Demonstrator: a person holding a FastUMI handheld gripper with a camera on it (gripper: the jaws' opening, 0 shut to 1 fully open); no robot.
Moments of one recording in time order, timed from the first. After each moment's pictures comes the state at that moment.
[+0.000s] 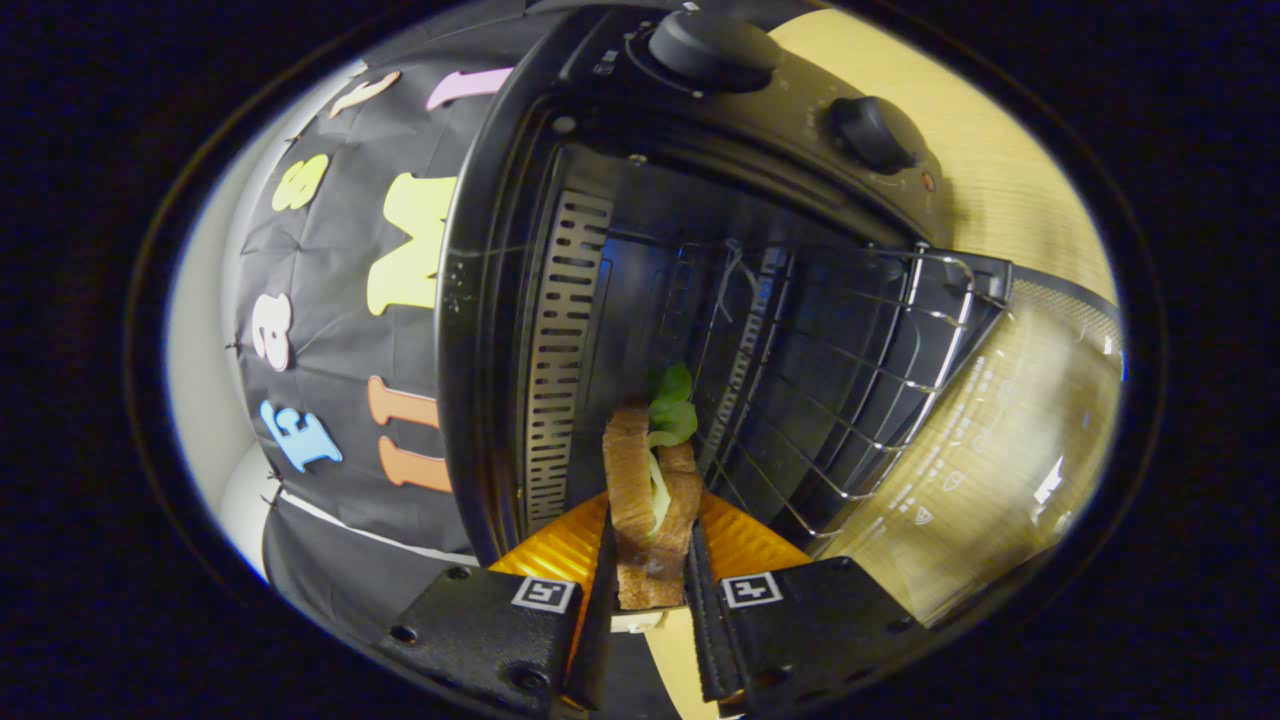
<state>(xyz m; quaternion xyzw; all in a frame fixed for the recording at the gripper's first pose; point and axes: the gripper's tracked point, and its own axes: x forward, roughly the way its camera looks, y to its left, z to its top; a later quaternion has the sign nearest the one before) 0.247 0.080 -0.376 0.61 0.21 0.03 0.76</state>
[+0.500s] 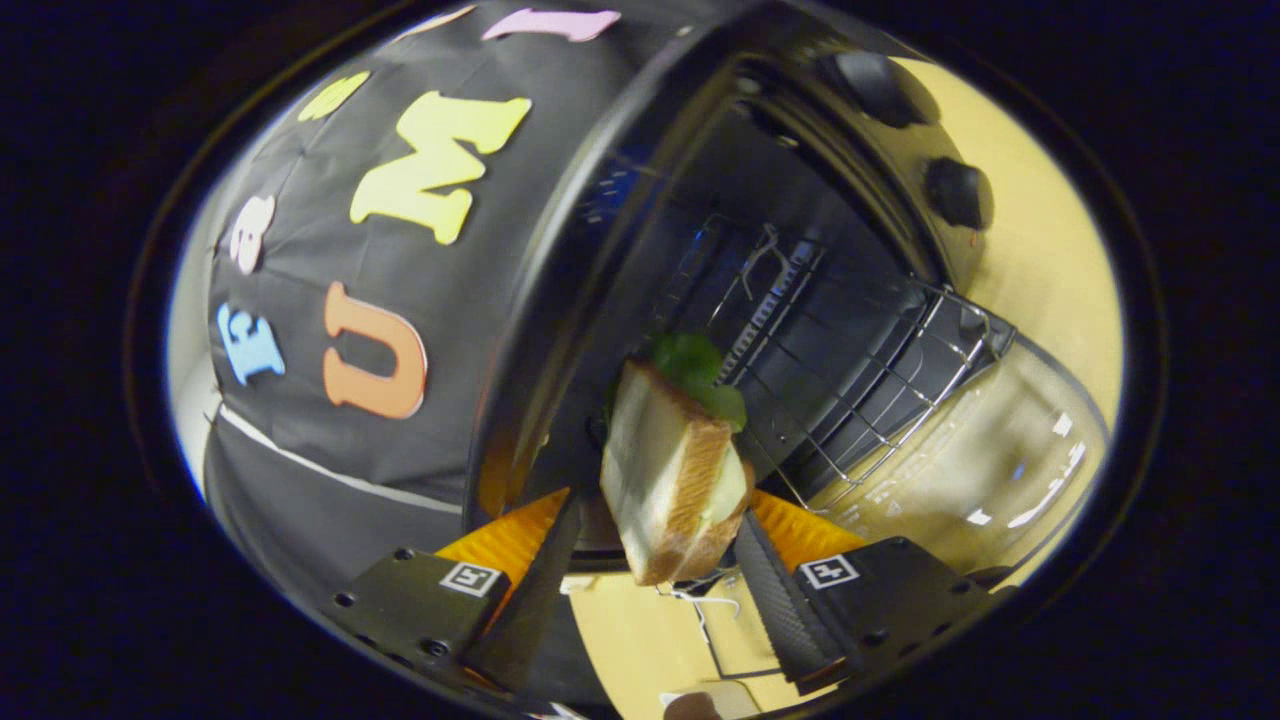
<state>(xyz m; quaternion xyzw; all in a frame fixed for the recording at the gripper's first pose) 0.222 0.091 -0.377 0.47 0.32 0.02 0.82</state>
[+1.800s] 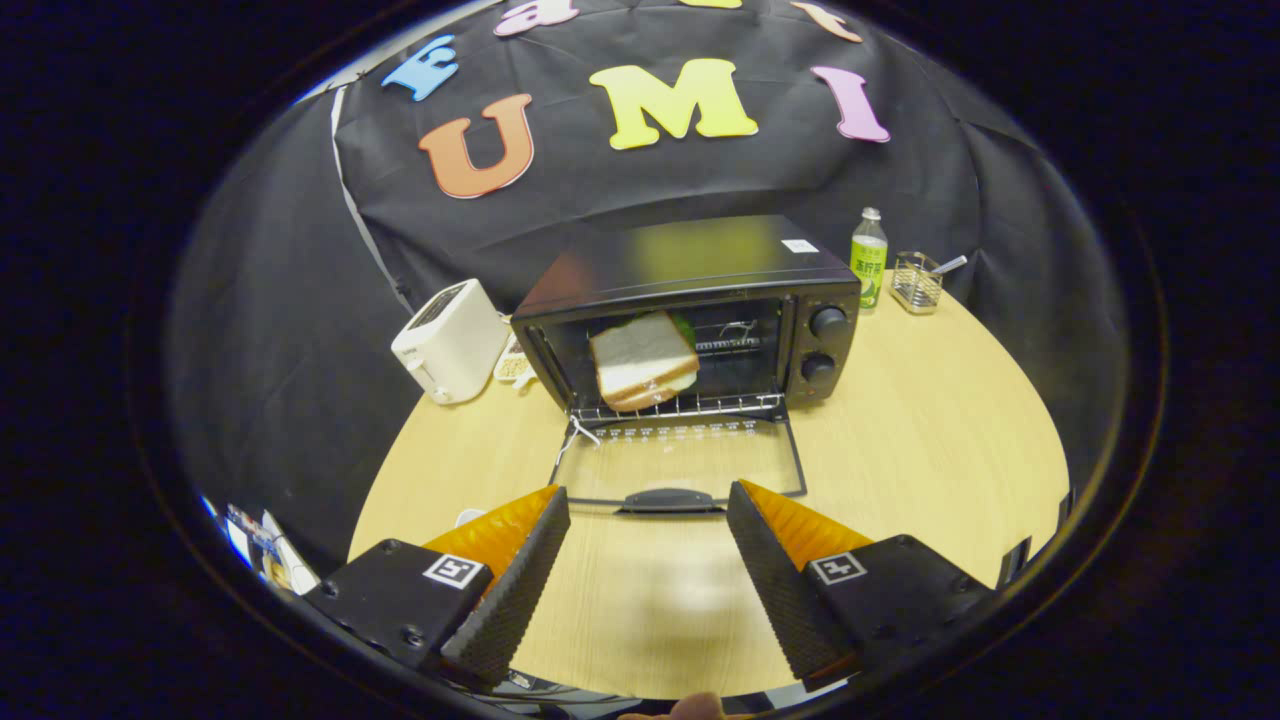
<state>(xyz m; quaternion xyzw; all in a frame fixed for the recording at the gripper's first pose) 0.014 0.040 -0.319 0.06 0.36 0.04 0.93</state>
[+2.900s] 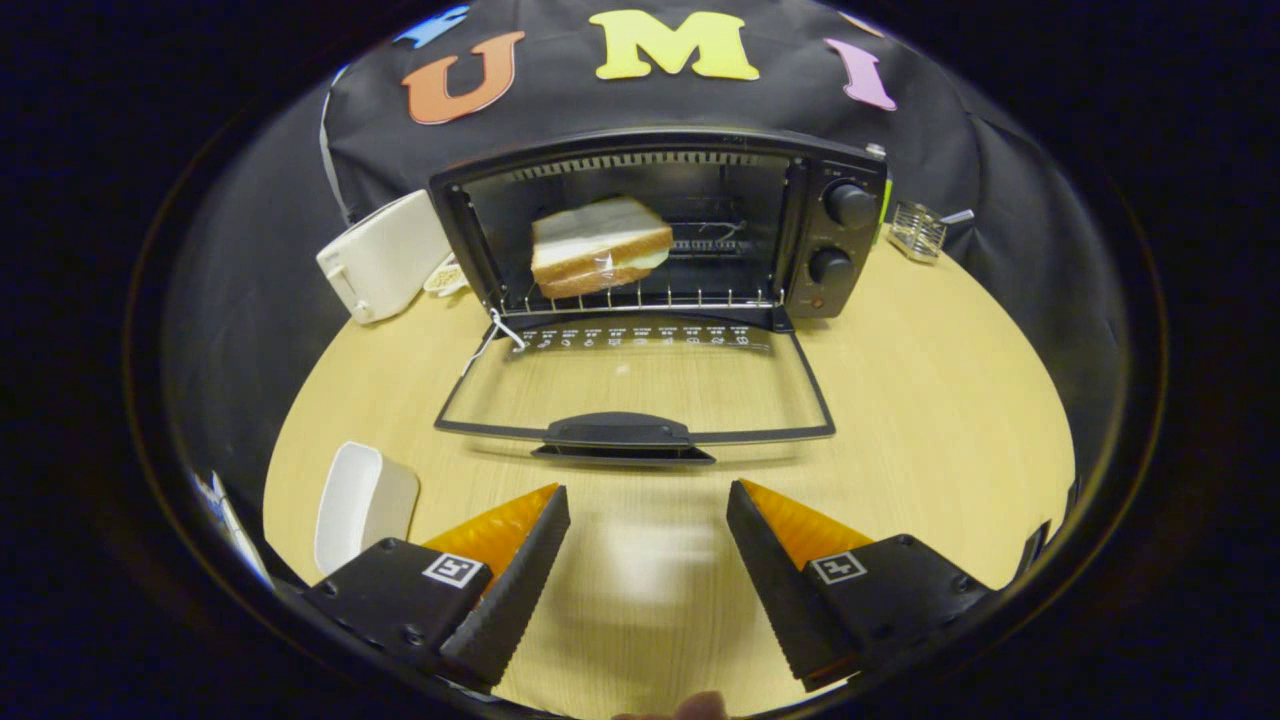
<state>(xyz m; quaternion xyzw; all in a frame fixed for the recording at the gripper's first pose) 0.042 0.036 -0.455 0.02 0.43 0.01 0.90</state>
